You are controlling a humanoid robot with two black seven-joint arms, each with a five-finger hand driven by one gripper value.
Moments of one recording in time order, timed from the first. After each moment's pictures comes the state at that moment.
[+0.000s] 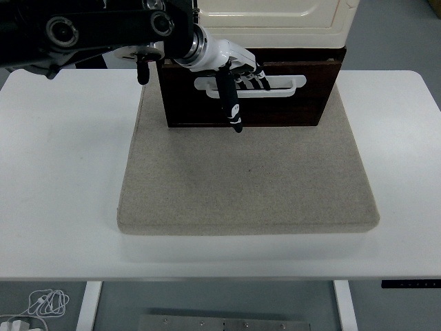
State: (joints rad) left arm -1.83 0.30 0.28 -1.17 0.33 -0.30 0.40; right arm -0.03 0.00 0.13 0.15 -0.15 0.22 0.04
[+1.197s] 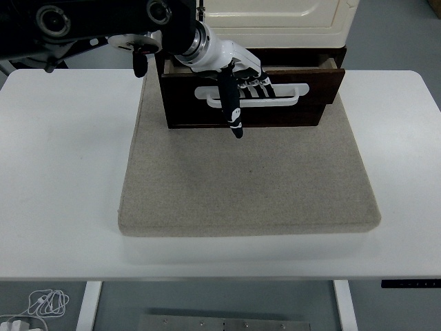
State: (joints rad) left arm -1.84 0.31 0.25 -1.18 0.33 -0.40 0.40; right arm -0.03 0.00 0.13 0.15 -0.15 0.22 0.04
